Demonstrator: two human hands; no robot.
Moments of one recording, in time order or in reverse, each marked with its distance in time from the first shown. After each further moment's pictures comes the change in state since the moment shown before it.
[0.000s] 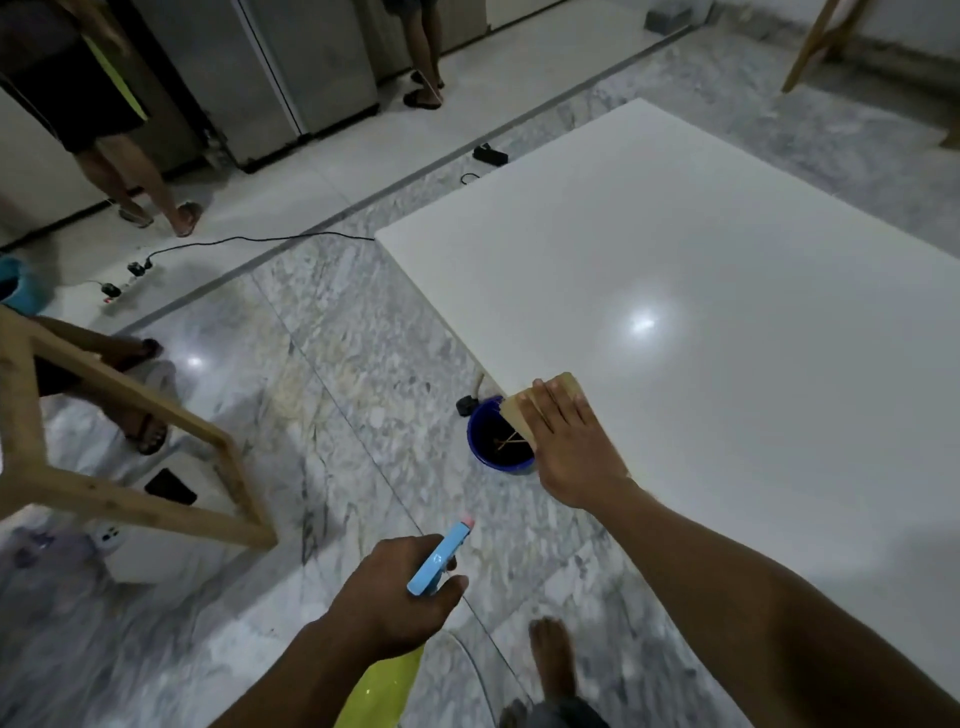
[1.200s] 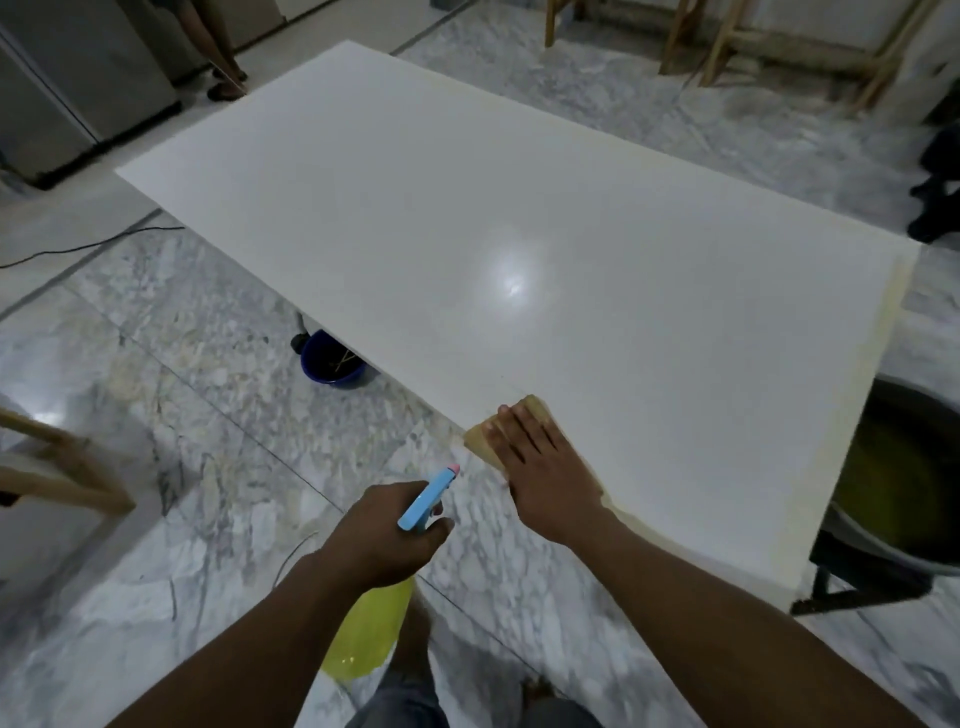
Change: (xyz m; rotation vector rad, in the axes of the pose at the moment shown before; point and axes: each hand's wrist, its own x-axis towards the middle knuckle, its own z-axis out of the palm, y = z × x) left_hand -0.233 0.242 0.313 0.121 -0.076 0.298; right_hand -0.570 0.061 0.033 0.077 0.033 0.211
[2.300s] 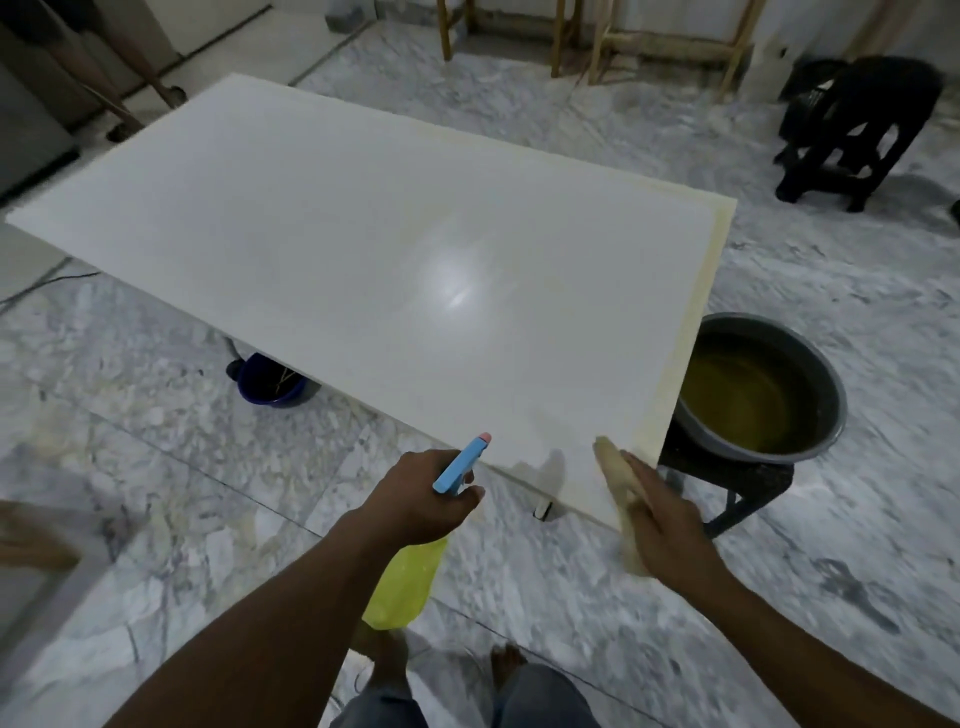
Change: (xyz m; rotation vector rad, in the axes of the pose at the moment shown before) left_hand -0.012 0.131 0.066 0.080 -0.094 0.240; right_hand -0.270 0.064 -0.069 0.935 0.293 0.722
